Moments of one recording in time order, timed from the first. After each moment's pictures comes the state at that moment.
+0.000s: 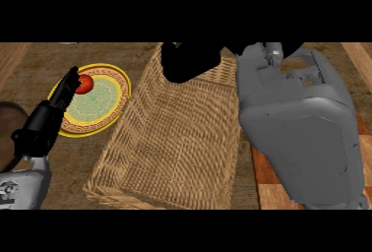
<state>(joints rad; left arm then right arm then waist) -0.21 0.26 0.09 -1.56 -0.16 -0.10 0.00 -1.18 -0.03 0.10 -1.54 0.51 0.43 1.02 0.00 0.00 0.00</state>
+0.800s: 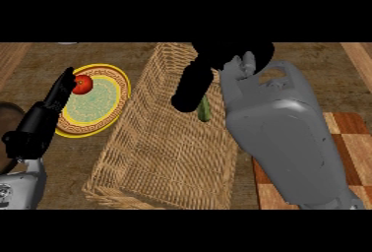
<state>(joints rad) -0.20 0.27 0.11 -1.59 -0.15 -0.12 0.02 -1.13 -0.03 0.16 -1.50 0.46 0.55 1.02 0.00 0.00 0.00</state>
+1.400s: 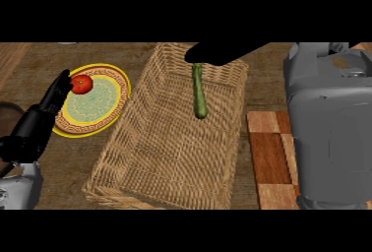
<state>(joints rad) -0.17 0.27 0.12 -1.60 -0.15 -0.13 0.00 -1.12 -0.02 -0.07 -1.60 0.54 0.23 1.02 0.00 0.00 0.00</state>
